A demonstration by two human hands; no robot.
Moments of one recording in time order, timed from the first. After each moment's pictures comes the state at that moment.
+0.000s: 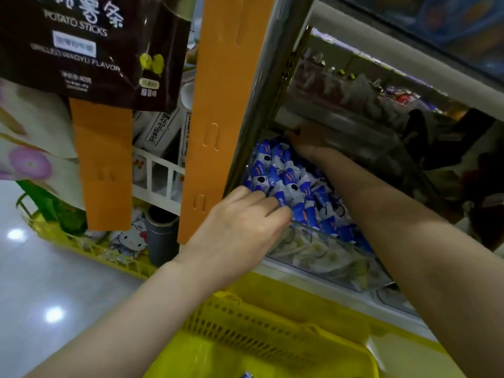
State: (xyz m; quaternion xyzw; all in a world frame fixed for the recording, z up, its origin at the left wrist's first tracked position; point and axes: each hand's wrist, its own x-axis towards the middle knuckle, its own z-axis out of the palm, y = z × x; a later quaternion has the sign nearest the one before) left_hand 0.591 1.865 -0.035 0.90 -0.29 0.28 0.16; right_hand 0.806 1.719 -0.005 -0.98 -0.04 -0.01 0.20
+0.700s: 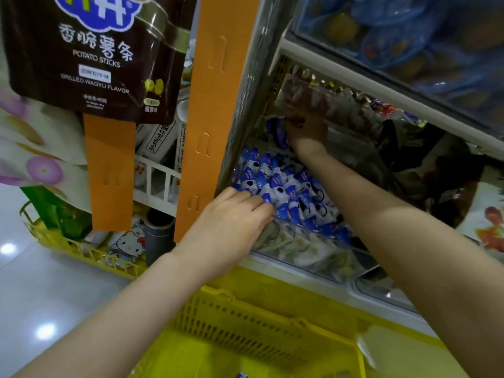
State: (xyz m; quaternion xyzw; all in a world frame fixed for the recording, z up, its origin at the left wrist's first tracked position) left_hand 0.582 1.863 -0.026 0.92 -0.28 0.24 0.14; right_hand 0.760 1.727 0.029 -0.91 -0.03 -0.20 0.37
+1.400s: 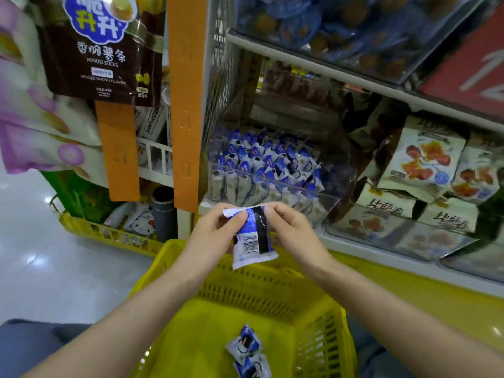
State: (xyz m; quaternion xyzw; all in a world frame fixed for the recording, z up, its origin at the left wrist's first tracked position) left_hand 0.486 1.828 -0.042 0.66 0.02 -0.02 0.75; right_hand 0.504 1.690 -0.024 -0.75 -0.06 0.10 0.65
